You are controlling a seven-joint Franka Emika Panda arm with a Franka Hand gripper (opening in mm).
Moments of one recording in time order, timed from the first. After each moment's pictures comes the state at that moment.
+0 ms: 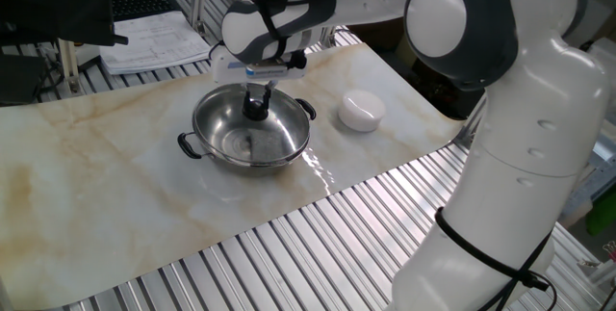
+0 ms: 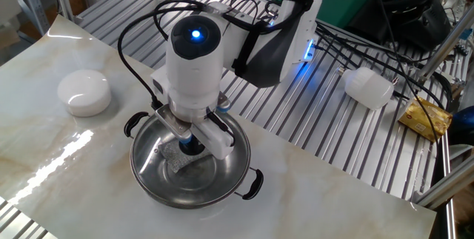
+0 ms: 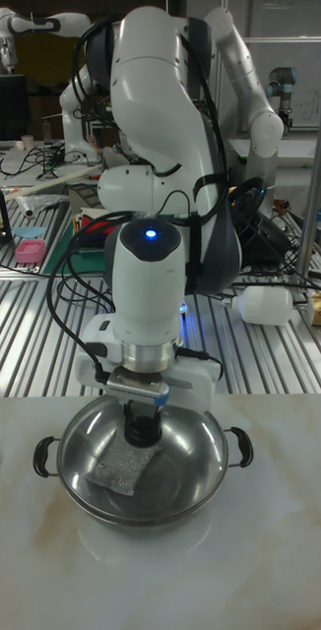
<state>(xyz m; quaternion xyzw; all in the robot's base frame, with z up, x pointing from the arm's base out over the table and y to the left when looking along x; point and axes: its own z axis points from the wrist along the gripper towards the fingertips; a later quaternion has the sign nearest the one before) 0.565 -0.011 0.181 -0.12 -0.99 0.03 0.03</state>
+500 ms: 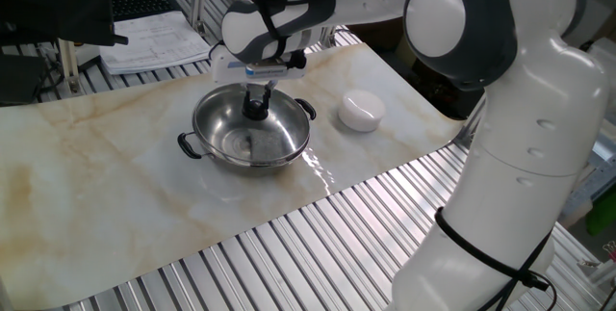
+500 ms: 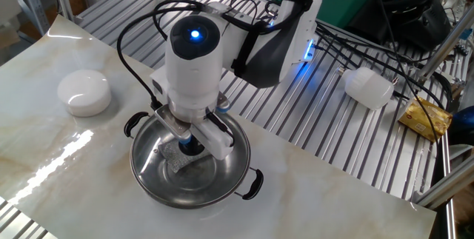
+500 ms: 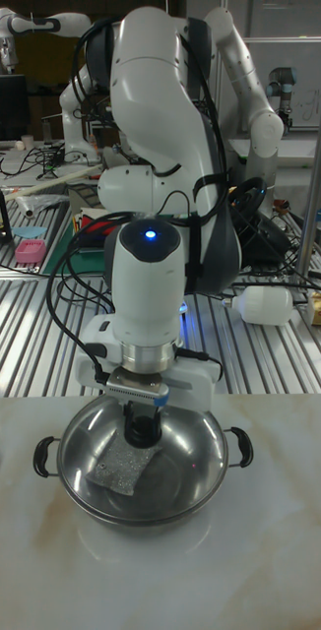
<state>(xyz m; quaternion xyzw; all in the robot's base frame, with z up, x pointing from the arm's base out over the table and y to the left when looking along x) 0.565 -0.011 0.180 -0.12 -0.99 0.03 0.03</state>
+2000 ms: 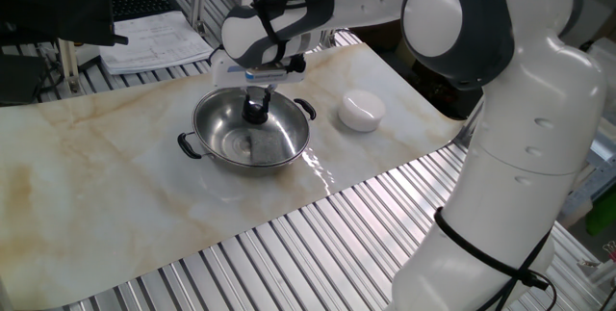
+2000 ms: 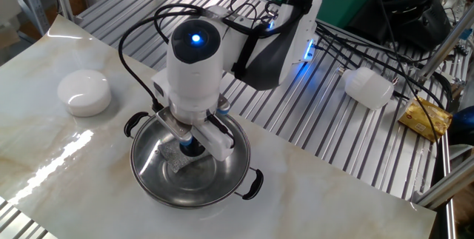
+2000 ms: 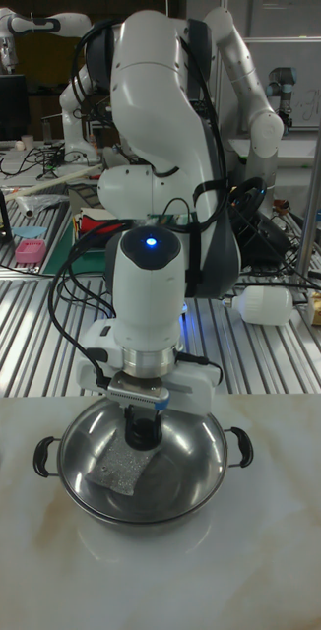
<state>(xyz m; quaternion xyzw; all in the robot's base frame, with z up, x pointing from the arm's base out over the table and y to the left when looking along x) 0.562 -0.010 0.171 -0.12 -0.99 0.03 0.03</state>
